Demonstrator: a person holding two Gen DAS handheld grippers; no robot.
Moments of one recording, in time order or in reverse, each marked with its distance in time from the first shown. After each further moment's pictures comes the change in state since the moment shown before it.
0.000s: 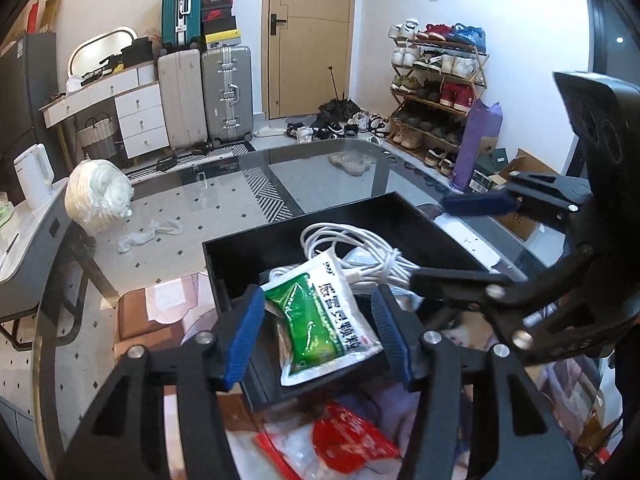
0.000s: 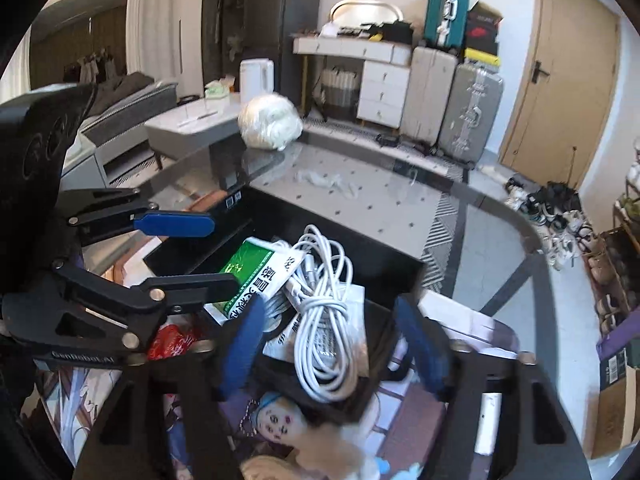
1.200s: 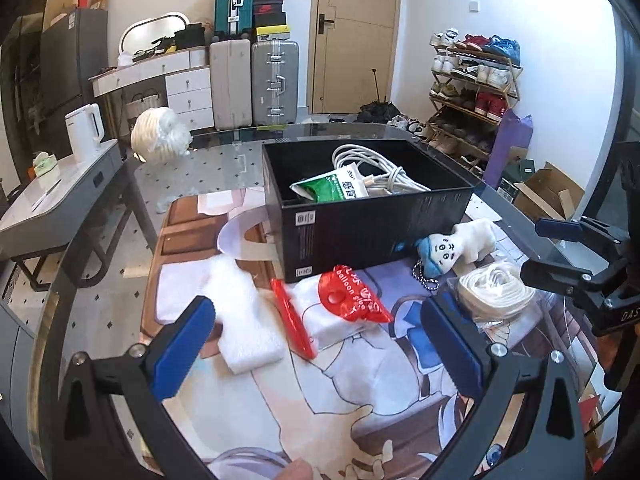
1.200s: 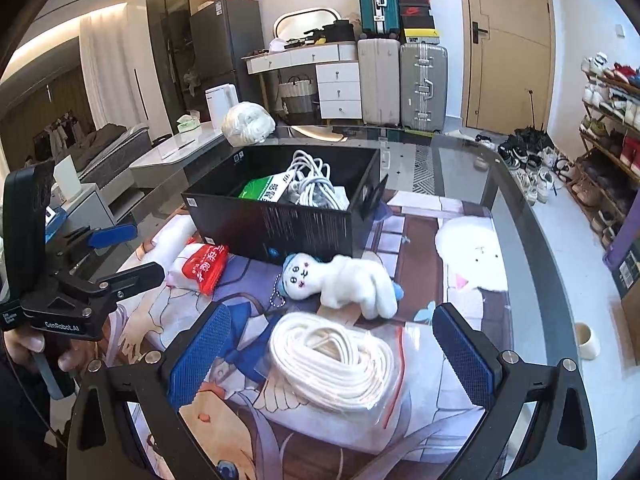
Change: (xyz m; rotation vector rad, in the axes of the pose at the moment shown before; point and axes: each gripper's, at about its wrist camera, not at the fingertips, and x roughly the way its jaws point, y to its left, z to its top) left arm -0.058 -0.012 -0.090 -0.122 -0.009 0.125; right arm -0.076 0.010 -0.105 0.252 -0.024 -0.003
